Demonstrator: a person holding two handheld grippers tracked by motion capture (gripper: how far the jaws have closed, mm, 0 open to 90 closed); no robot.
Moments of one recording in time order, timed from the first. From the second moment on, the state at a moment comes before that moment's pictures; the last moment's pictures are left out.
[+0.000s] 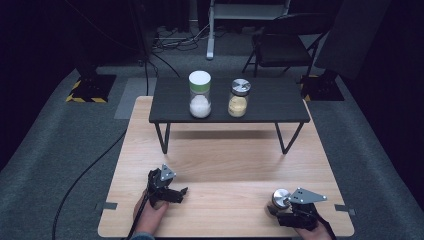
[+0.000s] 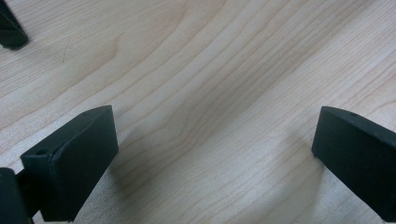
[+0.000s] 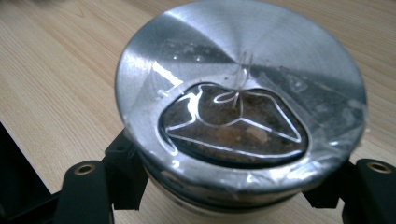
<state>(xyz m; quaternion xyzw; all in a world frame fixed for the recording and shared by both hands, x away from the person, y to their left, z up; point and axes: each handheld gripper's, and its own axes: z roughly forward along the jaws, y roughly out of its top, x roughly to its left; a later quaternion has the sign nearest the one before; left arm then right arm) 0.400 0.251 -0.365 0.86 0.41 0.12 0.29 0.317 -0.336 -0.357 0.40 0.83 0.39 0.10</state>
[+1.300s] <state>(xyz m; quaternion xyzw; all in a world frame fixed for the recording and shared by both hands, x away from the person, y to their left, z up) 0.400 0.251 -0.365 0.86 0.41 0.12 0.29 0.356 -0.338 -0.281 0.38 0.82 0.41 0.12</state>
